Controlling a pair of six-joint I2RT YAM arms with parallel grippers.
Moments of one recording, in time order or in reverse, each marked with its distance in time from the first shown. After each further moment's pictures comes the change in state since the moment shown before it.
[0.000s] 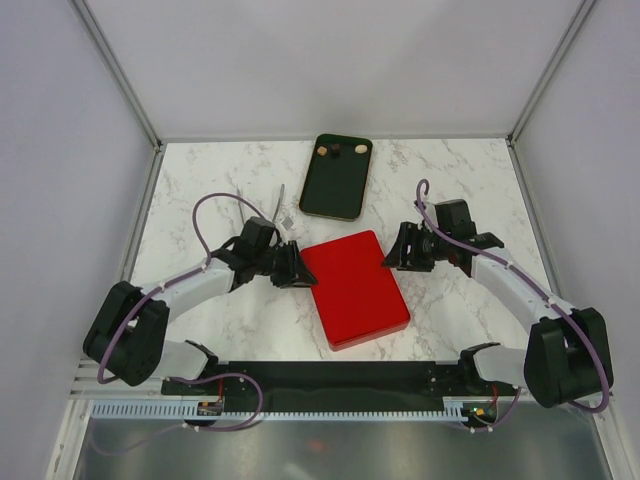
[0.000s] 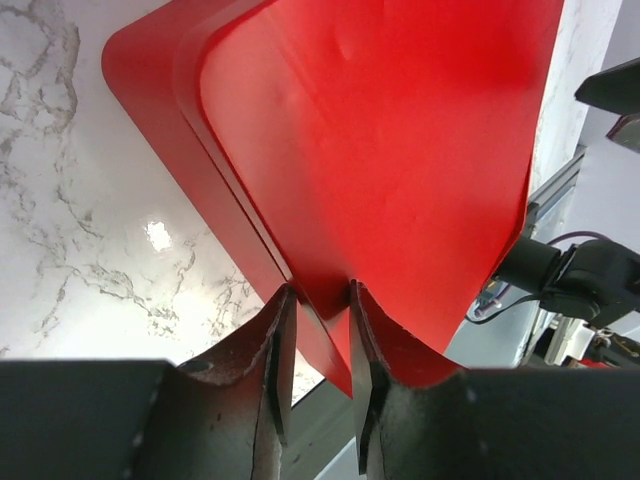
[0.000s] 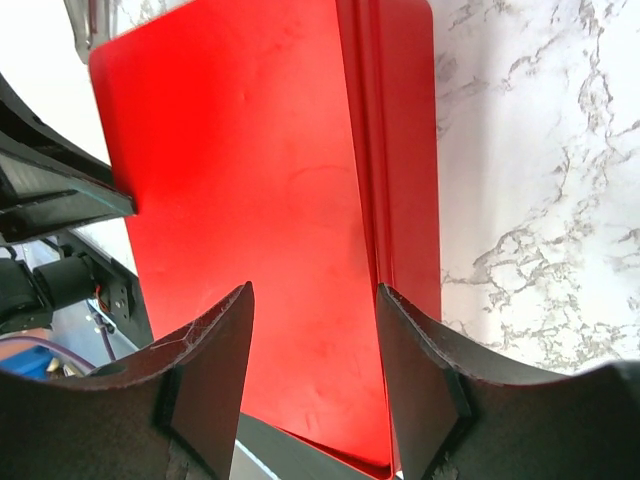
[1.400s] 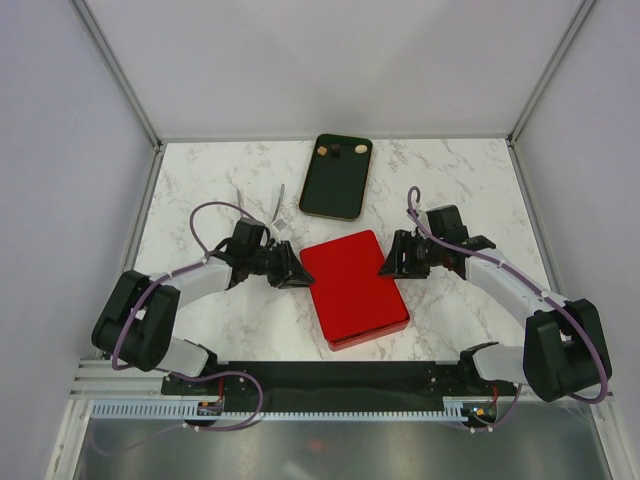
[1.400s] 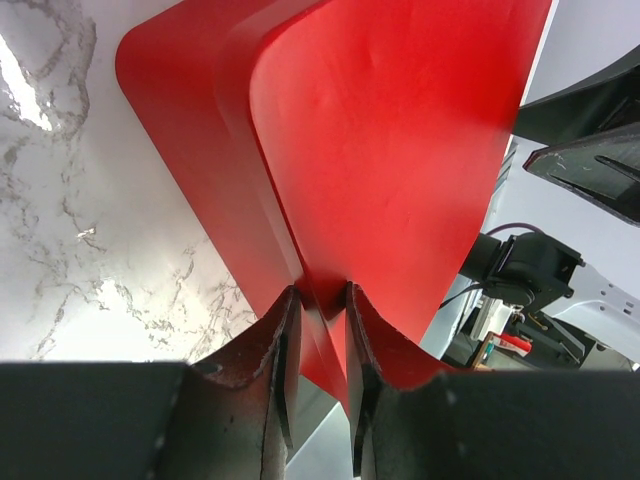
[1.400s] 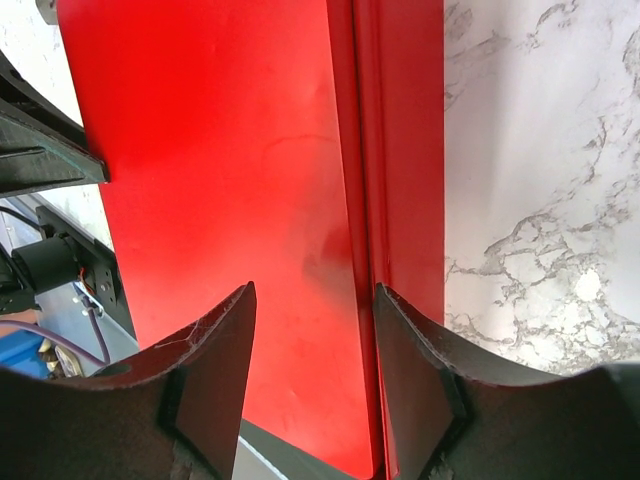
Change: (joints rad) left arm 0.108 0.078 -0.055 0.132 0.187 -0.066; right arm 0.044 0.036 -0.036 0.009 0.006 -0.003
